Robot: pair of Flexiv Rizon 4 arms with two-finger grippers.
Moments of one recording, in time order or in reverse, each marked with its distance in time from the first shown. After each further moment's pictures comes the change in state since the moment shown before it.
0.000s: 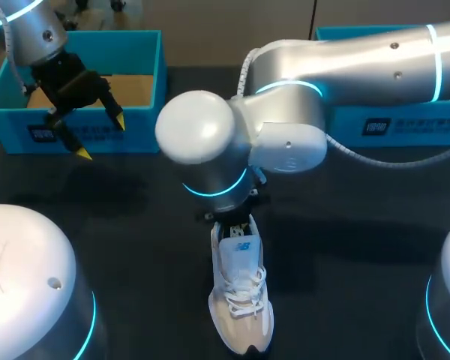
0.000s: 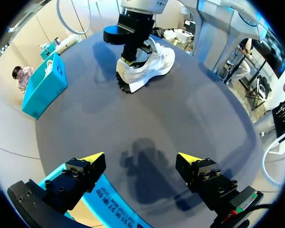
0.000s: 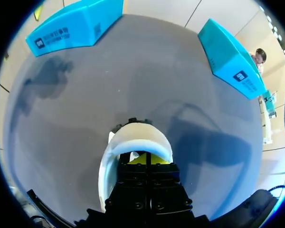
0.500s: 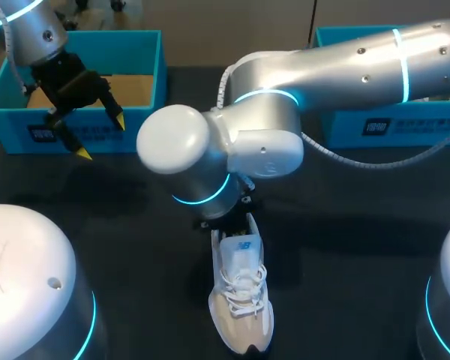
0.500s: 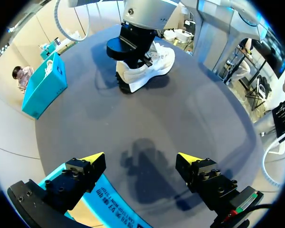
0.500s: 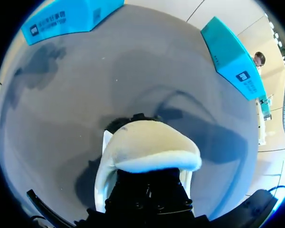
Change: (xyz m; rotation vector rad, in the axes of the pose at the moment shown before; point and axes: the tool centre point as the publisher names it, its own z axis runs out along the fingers) left arm 0.000 0.000 0.000 0.000 0.000 0.000; right arm 0.008 -0.003 0.026 0.036 -0.071 -0.034
